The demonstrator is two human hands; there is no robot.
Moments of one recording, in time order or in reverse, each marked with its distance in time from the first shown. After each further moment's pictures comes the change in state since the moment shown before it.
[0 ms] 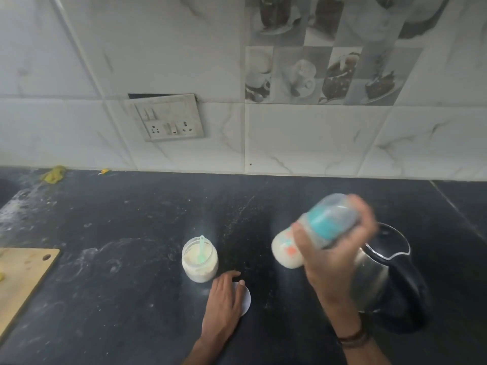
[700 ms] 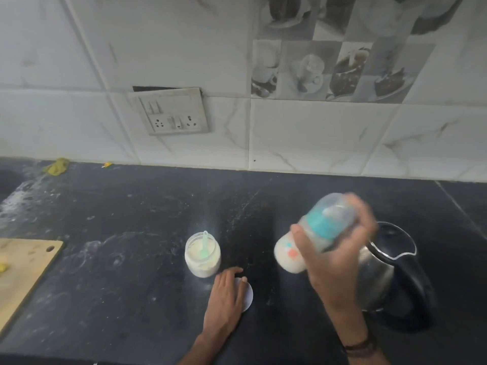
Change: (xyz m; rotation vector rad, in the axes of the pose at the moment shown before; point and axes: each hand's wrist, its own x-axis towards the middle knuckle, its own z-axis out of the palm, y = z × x) left_hand -0.001 0.002 -0.003 -0.013 -0.028 -0.032; right_hand -0.008 -0.001 0.001 0.028 -0.071 0.038
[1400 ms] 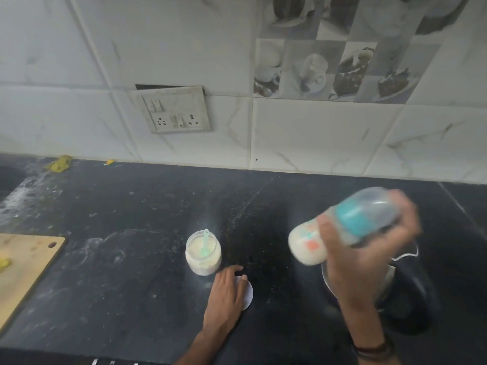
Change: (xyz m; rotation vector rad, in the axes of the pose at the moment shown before) left_hand 0.001 -0.002 0.002 0.021 0.014 0.011; right_hand 0.017 -0.013 -0.012 0.095 0.073 -0.088
